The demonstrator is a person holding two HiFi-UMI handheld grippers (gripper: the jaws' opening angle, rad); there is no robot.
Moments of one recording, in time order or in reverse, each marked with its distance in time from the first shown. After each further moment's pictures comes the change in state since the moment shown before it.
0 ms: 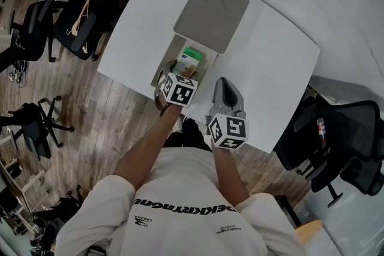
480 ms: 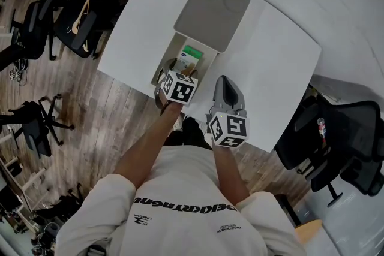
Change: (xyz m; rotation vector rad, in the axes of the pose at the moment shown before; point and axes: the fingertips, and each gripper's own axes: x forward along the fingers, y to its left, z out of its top) left arm 0.003 0.001 -0.004 -0.015 0.018 0.012; right arm 0.000 -0.003 0.001 0.002 -0.002 0.002
